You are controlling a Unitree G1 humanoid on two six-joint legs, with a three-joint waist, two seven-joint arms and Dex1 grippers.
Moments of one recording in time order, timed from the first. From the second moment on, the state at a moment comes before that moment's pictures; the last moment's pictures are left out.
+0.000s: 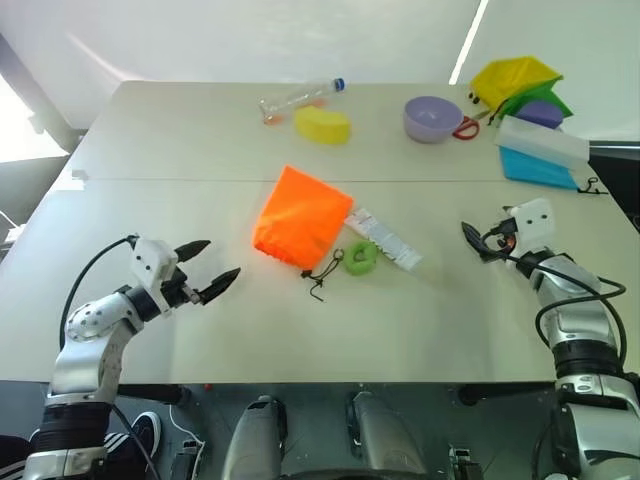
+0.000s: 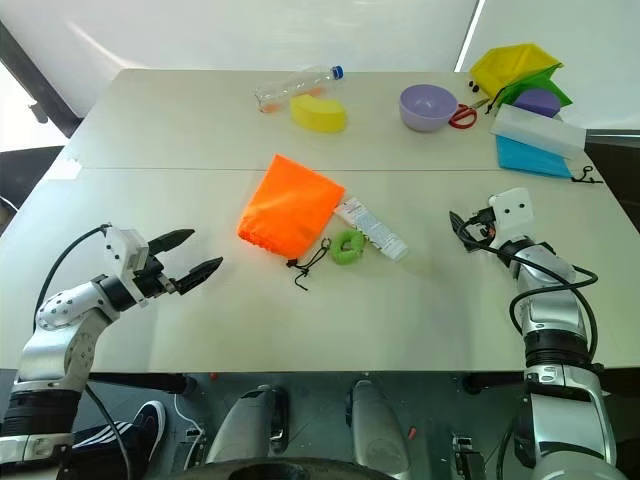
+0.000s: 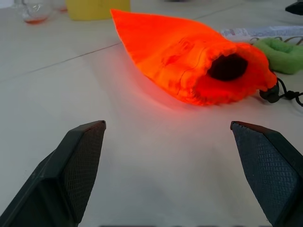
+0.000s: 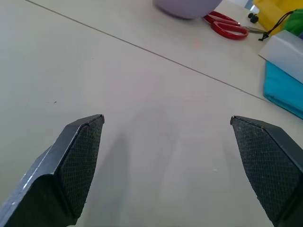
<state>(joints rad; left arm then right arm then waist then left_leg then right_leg) -0.12 0.57 0.20 0.05 -0.40 0.08 -0.90 -0.42 -0.61 -0.21 0.53 0.16 -0.02 0.53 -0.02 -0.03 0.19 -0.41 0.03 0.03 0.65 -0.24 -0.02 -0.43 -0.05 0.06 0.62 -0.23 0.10</state>
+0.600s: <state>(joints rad) -0.32 0.52 0.12 0.16 -0.33 -0.07 -0.95 -0.14 -0.64 -0.19 0.01 0.41 0.13 0.90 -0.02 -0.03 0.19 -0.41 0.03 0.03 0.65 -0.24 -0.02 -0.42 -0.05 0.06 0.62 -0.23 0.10</state>
